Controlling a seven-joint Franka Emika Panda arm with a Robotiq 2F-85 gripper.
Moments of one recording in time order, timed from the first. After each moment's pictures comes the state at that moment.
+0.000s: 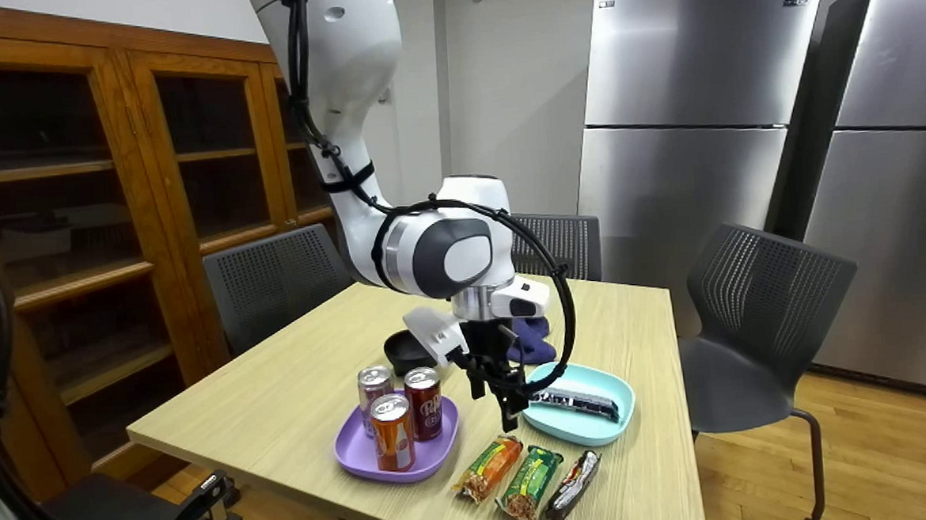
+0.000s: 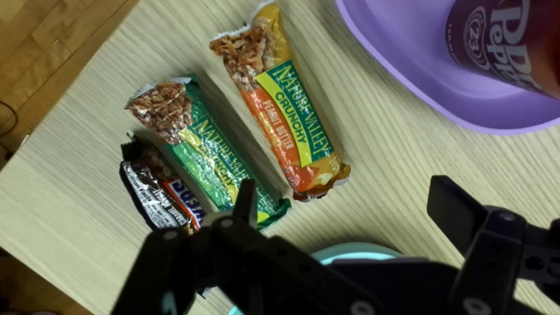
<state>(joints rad) -0.02 0.47 -0.29 -2.38 0.09 2.85 0.30</state>
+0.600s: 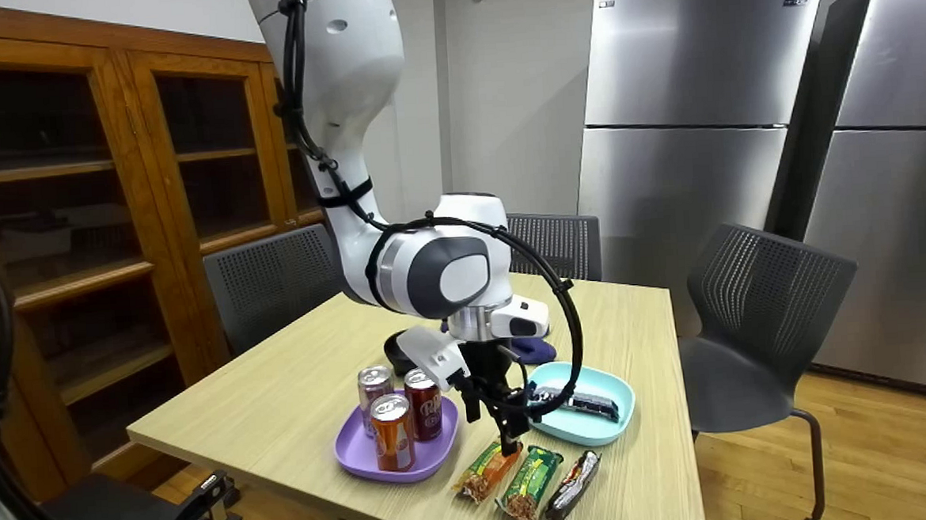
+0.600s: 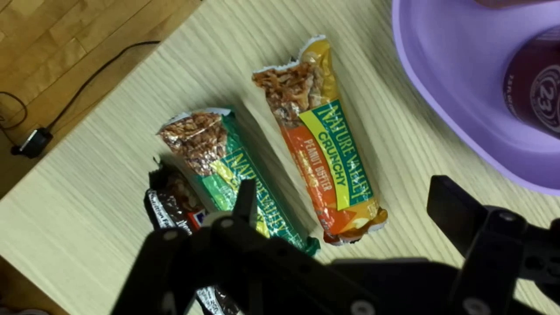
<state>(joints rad) -0.03 0.50 -0.30 -2.43 0.07 2.88 0.24</state>
